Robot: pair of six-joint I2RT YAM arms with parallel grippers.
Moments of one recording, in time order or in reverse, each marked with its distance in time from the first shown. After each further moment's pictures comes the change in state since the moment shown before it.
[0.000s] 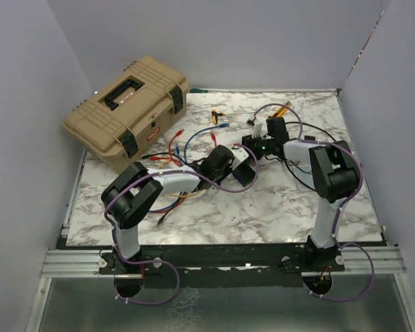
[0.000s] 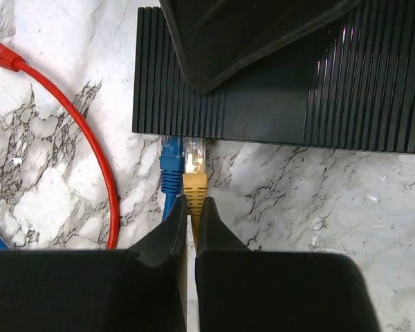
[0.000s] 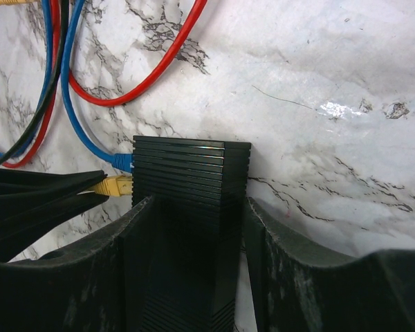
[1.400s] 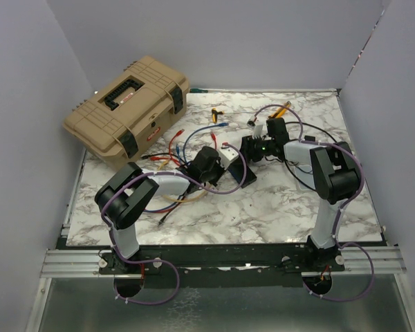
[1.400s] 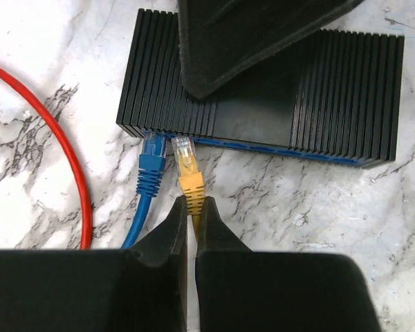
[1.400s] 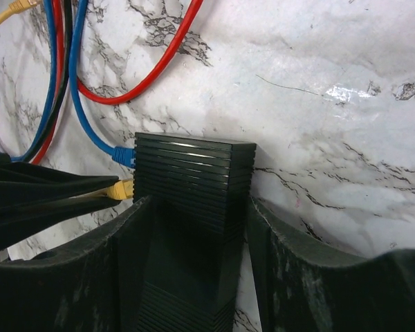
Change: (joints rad) left arm 0.078 -0.037 -0.144 0.232 0.210 -0.087; right arm 0.003 -0.016 -0.015 -0.005 0.009 0.041
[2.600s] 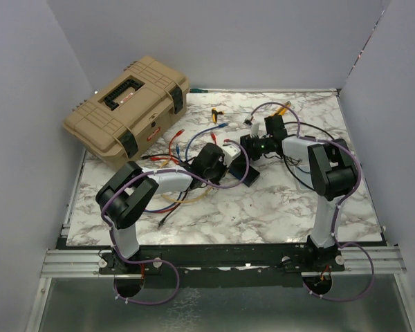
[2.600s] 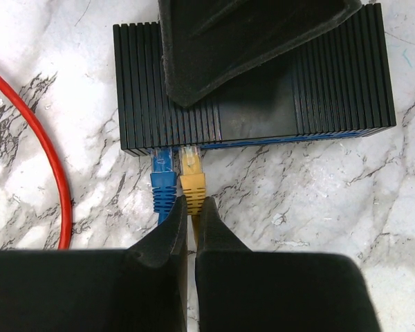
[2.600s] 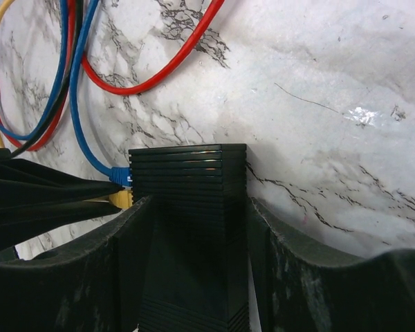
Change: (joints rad) left arm -0.006 0.008 0.077 -0.140 0.023 -0.076; right arm -0.002 0.046 0.081 -0.104 -0.066 -0.093
